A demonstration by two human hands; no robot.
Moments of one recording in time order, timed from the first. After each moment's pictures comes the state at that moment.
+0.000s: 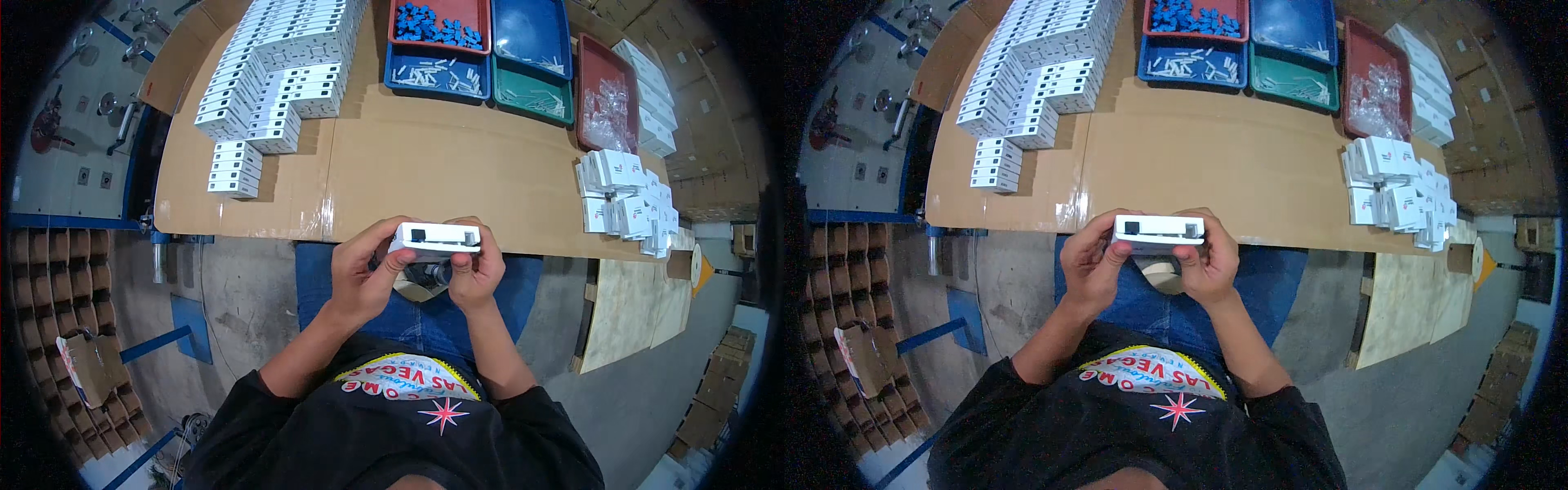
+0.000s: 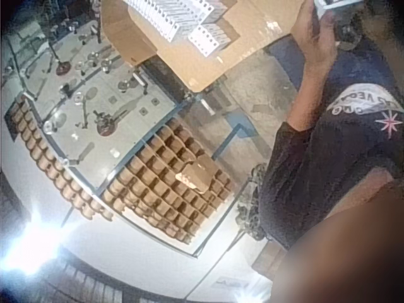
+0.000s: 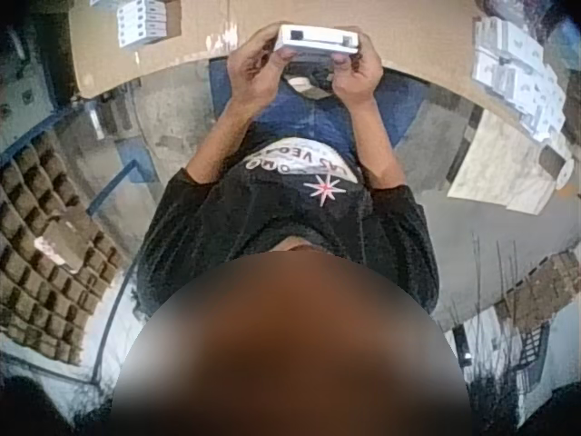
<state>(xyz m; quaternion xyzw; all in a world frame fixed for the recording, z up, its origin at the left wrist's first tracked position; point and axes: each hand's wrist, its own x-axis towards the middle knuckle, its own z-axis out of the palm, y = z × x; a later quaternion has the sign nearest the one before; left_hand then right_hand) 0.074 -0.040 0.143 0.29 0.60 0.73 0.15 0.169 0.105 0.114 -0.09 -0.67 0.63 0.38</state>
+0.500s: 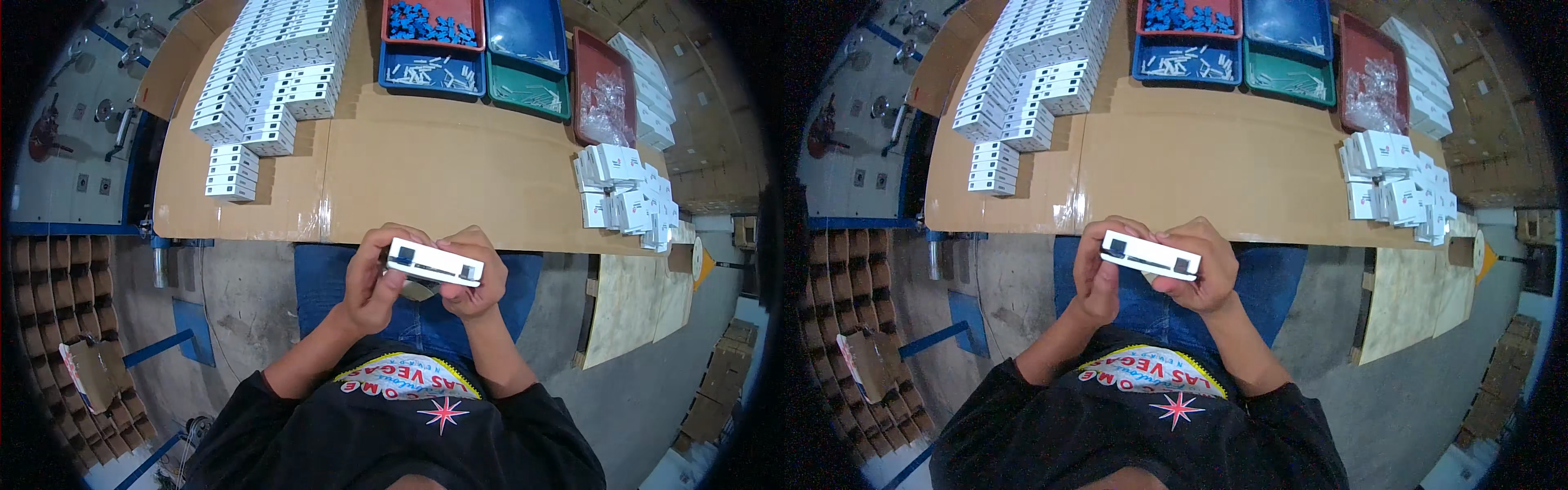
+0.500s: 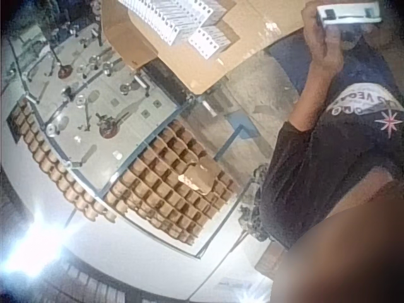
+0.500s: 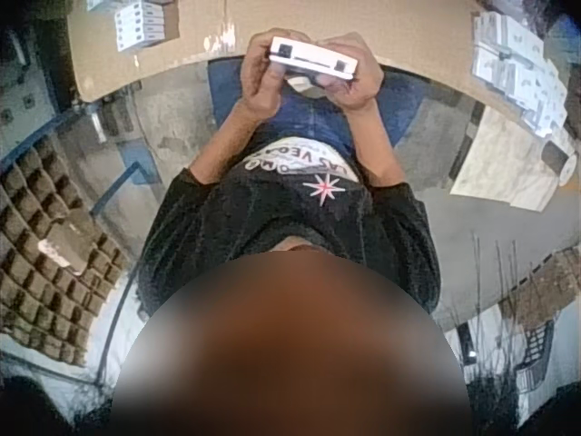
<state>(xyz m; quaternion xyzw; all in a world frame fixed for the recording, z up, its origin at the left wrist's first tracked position) 0.088 -0.032 0.149 0.34 0.49 0.77 0.20 0.169 0.107 0.131 0.02 -0.74 0.50 0.45</state>
